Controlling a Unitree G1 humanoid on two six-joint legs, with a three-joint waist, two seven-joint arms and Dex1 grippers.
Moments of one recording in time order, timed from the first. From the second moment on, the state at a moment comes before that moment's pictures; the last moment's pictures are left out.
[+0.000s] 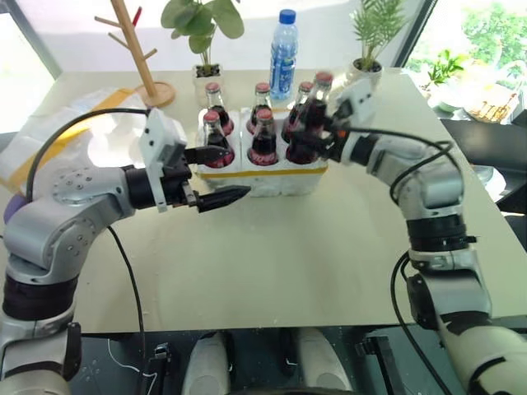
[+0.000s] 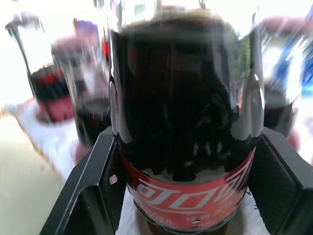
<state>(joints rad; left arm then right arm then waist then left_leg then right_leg) -0.53 0.75 0.10 -0.43 -0.77 0.82 -0.78 -0.83 -0.43 0.05 0.19 0.35 0.65 0.63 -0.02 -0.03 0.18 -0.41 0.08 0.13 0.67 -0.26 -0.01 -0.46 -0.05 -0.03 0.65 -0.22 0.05</state>
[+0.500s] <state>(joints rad) -0.53 0.77 0.10 -0.42 -0.75 0.81 -0.79 -0.86 -0.41 0.06 0.28 0.29 0.62 0.66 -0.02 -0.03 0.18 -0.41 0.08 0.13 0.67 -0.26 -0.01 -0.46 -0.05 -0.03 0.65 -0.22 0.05</state>
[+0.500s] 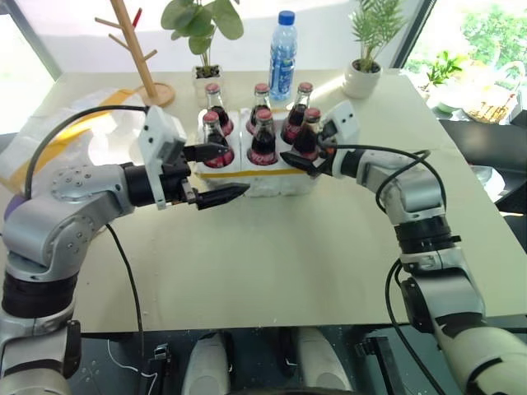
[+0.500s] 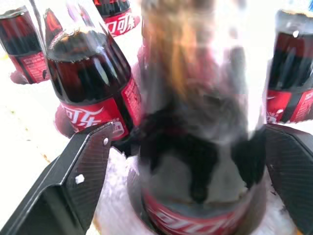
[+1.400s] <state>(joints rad) 0.34 1.22 1.08 -0.52 -0.49 1.05 -1.10 -0.76 -0.80 -0.13 0.01 0.55 0.82 0.95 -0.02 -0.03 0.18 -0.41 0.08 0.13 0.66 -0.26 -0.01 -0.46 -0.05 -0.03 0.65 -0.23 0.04</state>
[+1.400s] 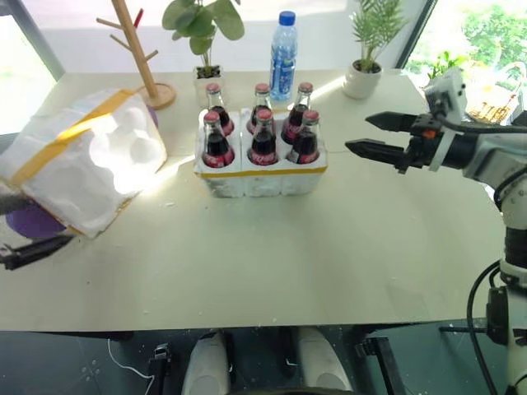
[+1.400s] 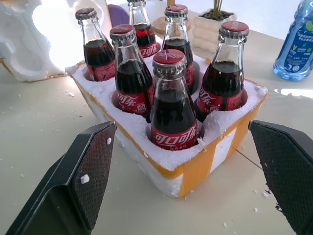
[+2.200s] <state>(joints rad) -0.21 1.60 0.28 0.57 -0.28 0.52 -1.51 -0.68 -0.79 -0.14 0.00 0.54 0.83 0.88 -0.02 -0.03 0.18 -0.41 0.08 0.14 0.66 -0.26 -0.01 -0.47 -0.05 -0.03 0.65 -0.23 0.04</state>
